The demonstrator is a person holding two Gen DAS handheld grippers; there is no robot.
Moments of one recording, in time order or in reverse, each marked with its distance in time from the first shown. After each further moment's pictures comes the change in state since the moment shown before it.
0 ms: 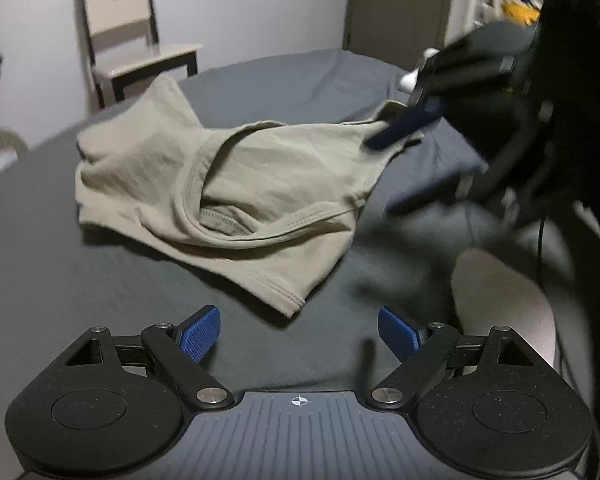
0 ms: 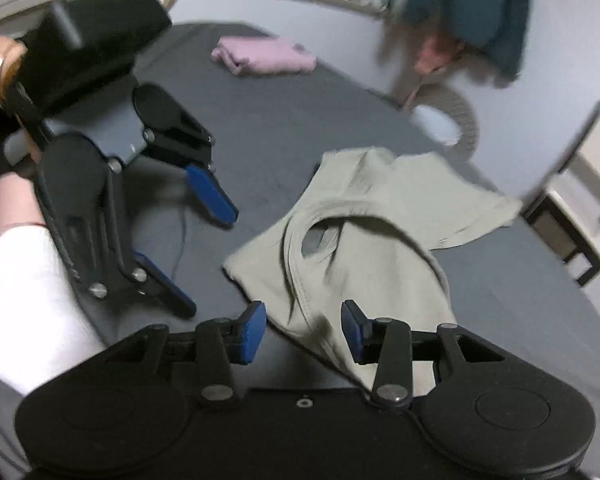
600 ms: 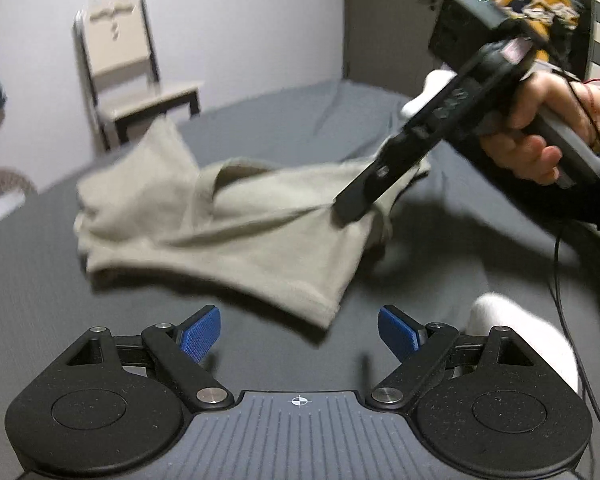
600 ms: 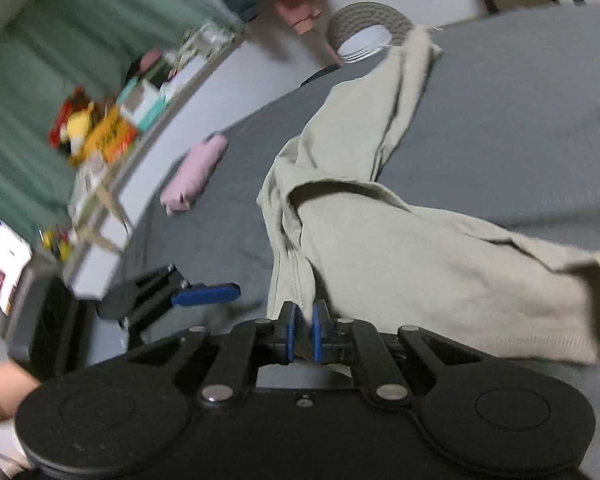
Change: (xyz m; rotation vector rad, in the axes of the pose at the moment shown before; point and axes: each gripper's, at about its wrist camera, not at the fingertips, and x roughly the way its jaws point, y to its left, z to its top) left arm 0.009 -0.027 0.017 0.169 -0.133 0.076; right arm 0.007 -0.119 -0.077 0.984 -0.151 0.445
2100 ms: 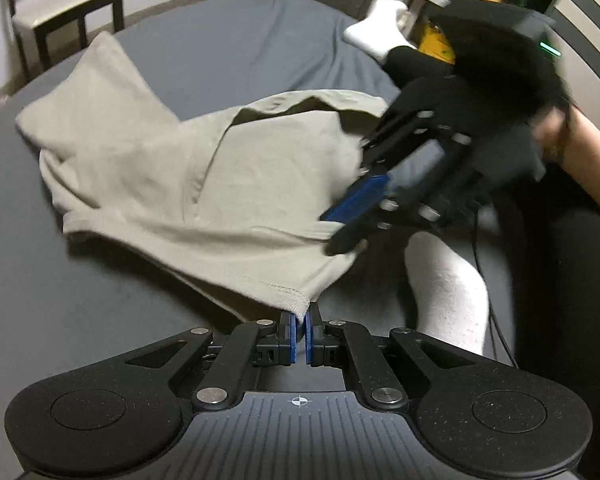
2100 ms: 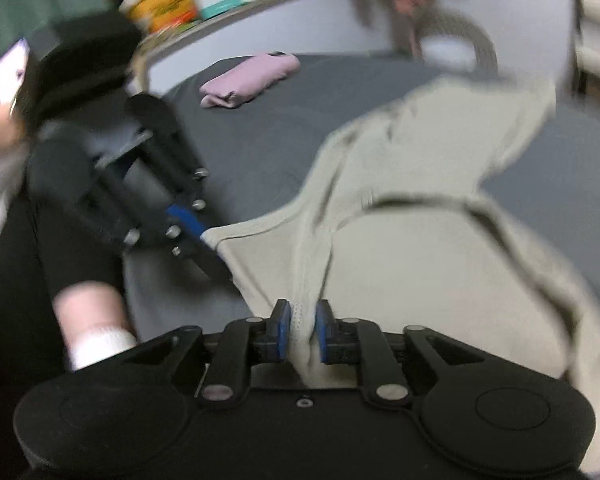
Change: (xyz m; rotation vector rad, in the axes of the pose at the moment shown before) left arm -0.005 0.077 0.034 -0.106 0.383 -0.375; right arm 0.036 0.102 -0.044 -0.640 0.134 -0.217
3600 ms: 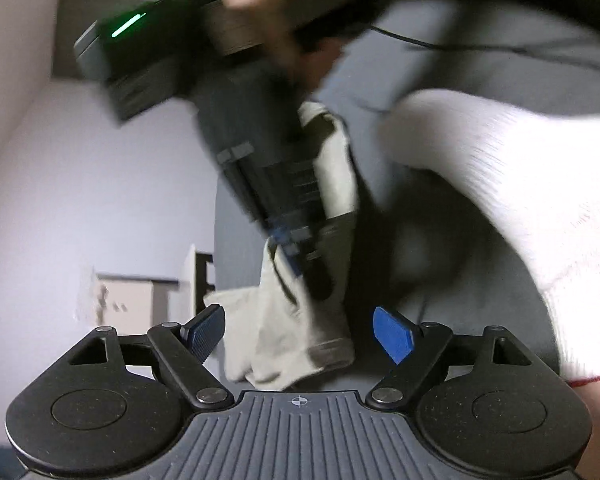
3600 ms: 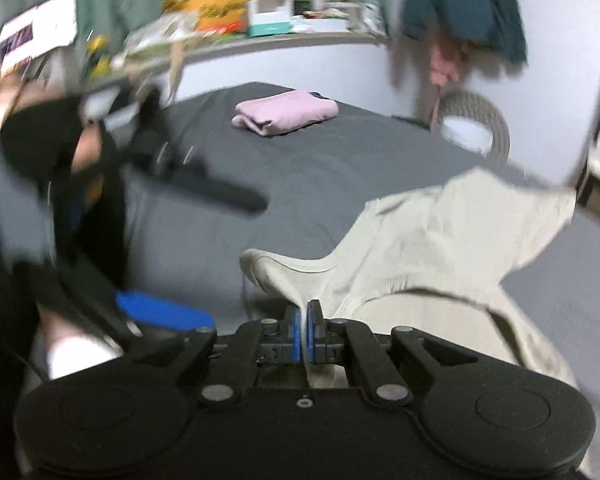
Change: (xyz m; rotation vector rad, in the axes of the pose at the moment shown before) left arm 0.038 -0.143 -0.080 1.245 -0.112 0.898; right arm -0.020 0.042 0.006 -0.087 -0.107 -0.013
